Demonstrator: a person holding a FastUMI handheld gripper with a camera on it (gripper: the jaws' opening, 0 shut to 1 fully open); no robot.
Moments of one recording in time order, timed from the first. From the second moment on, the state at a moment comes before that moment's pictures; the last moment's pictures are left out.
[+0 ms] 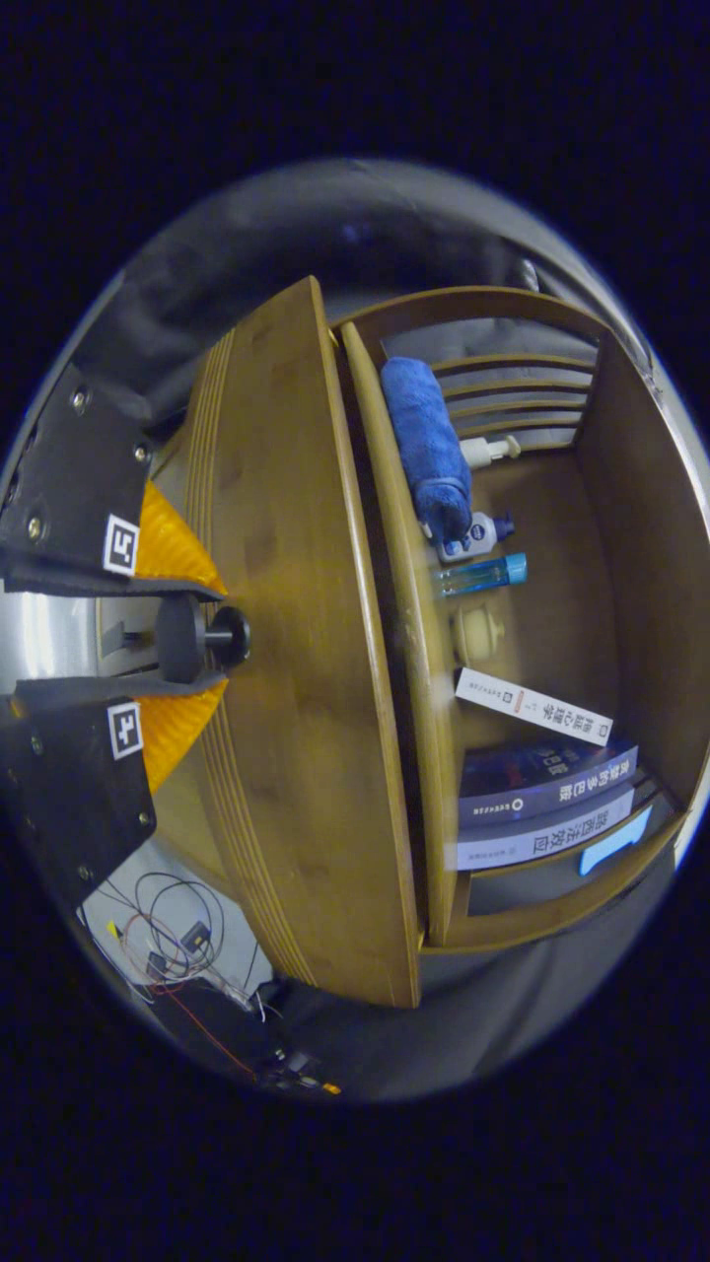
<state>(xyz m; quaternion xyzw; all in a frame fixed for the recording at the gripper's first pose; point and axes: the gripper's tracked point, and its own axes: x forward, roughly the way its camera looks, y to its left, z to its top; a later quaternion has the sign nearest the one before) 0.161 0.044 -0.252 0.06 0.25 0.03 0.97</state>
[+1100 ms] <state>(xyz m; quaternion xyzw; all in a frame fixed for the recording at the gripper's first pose) 0.030 0.028 -0.248 0.05 0.29 -0.03 0.96</state>
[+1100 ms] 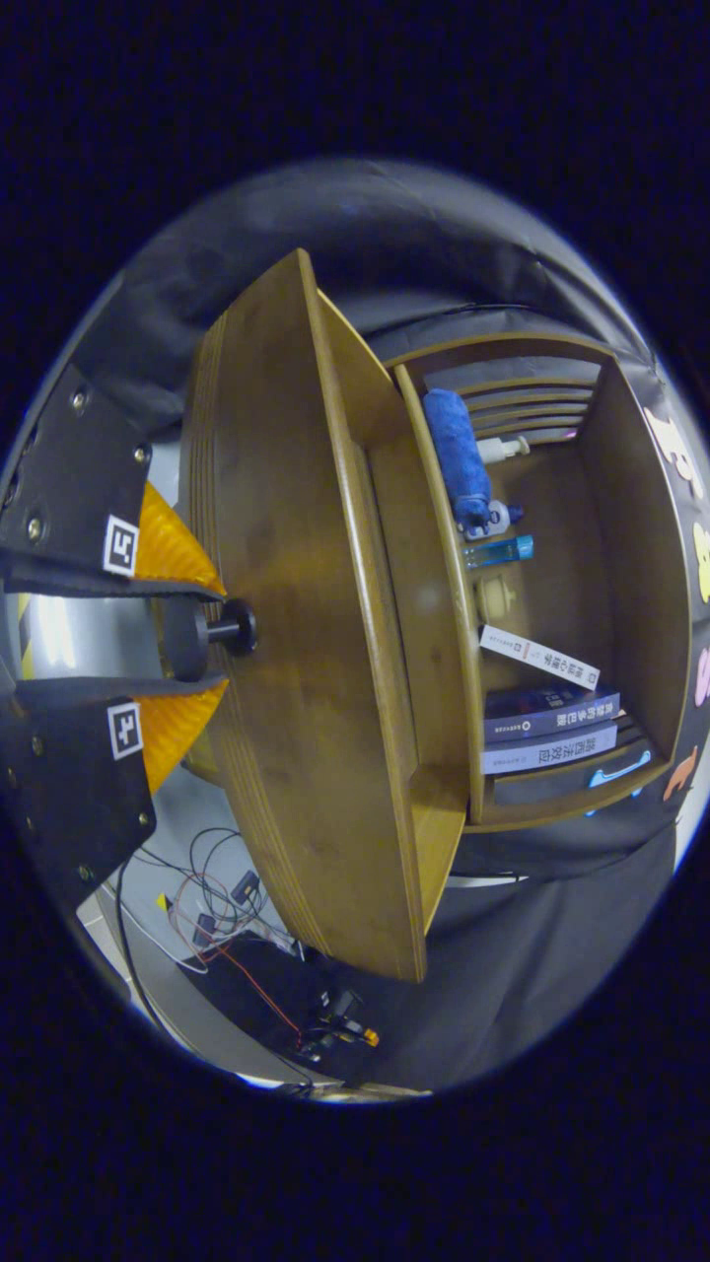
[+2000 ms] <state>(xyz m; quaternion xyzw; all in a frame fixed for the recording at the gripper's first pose) 0.041 0.026 -0.150 0.02 0.16 -0.02 0.99</state>
